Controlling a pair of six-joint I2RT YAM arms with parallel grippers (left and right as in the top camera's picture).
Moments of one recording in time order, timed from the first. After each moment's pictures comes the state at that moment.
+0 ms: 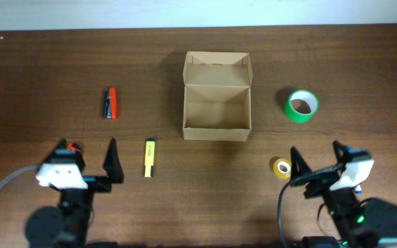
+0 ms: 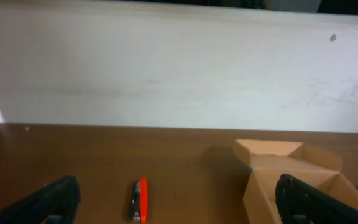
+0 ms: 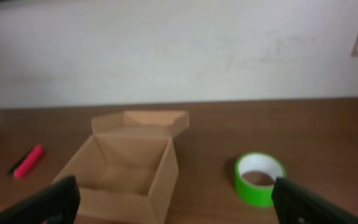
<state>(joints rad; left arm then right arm) 0.03 0.37 0.68 -0.39 0.06 -0.06 -0.03 0.31 0.63 -0.50 -0.22 0.10</state>
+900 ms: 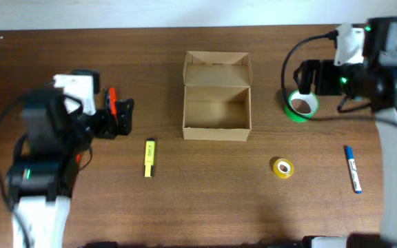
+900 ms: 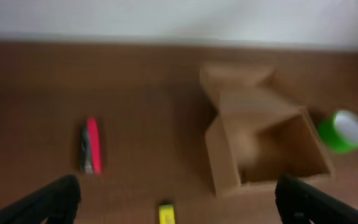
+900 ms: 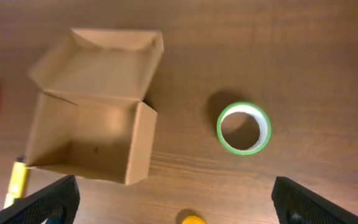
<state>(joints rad) 0.03 1.10 1.19 -0.74 0.28 -0.05 -0.06 1.55 1.80 -1.21 -0.20 -0.01</state>
